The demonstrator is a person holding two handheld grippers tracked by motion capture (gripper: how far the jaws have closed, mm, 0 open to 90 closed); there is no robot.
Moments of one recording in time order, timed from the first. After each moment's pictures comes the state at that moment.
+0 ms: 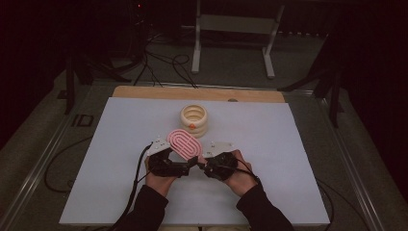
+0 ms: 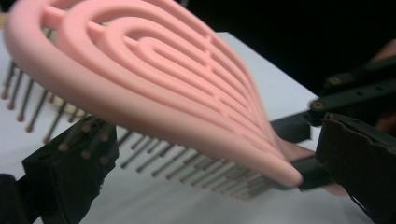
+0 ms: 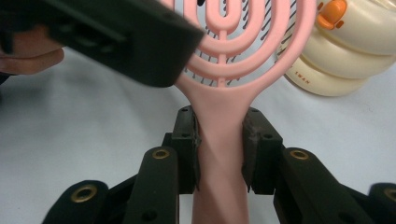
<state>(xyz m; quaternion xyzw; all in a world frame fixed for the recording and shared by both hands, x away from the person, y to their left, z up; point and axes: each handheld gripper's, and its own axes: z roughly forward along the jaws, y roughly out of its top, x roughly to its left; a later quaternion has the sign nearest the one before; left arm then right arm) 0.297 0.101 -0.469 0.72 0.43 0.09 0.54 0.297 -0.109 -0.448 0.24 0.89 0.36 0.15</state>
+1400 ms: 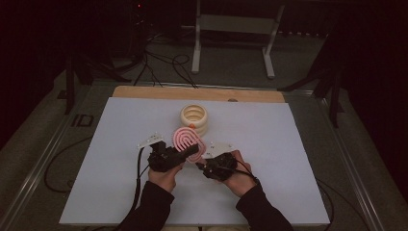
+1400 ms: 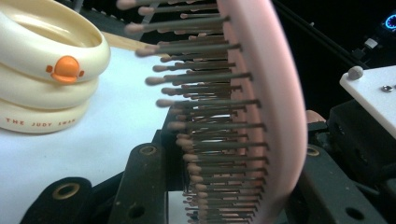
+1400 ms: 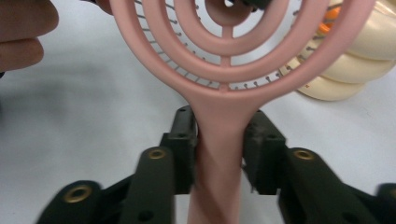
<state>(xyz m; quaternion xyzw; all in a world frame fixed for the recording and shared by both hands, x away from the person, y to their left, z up) 0.301 0.104 -0.456 0.64 0.44 -0.01 0.63 0.296 -0.108 -0.450 0.23 0.89 0.36 0.16</state>
